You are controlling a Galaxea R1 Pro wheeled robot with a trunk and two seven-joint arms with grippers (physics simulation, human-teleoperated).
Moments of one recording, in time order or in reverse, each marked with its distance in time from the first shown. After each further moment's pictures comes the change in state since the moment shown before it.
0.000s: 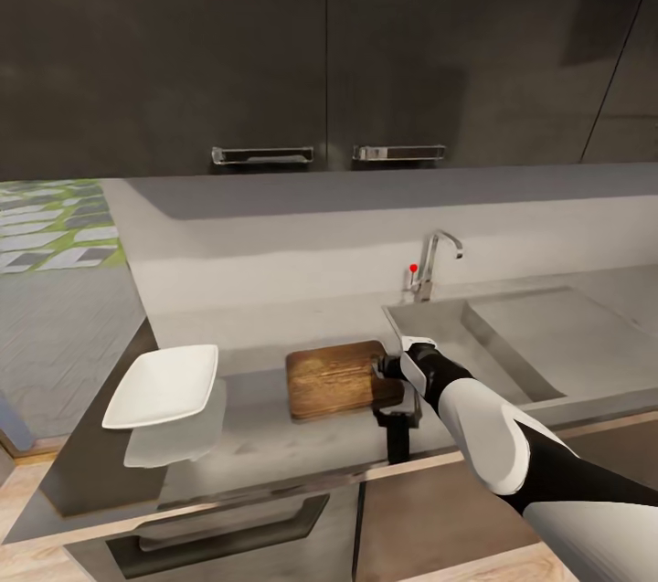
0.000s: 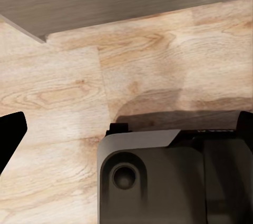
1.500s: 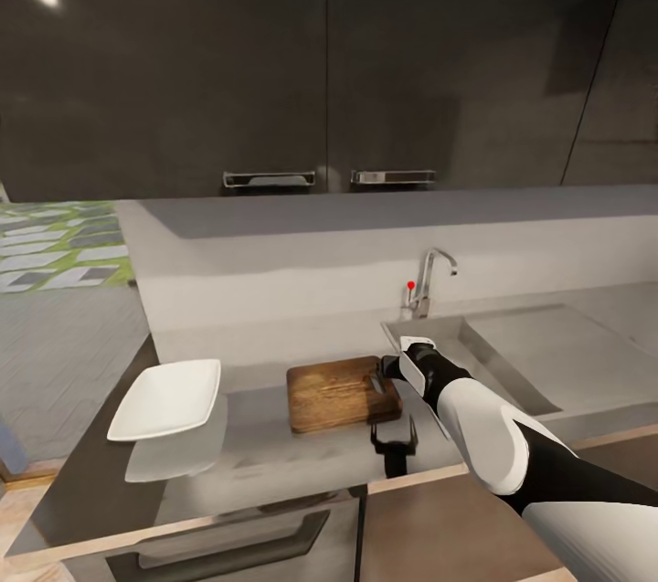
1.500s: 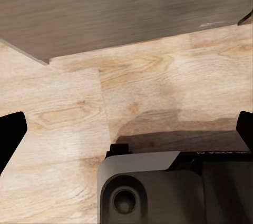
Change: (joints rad) left arm 0.000 0.000 0.000 0.000 0.000 -0.001 0.000; right arm 0.000 0.004 0.002 0.002 0.000 0.000 0.001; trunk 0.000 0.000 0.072
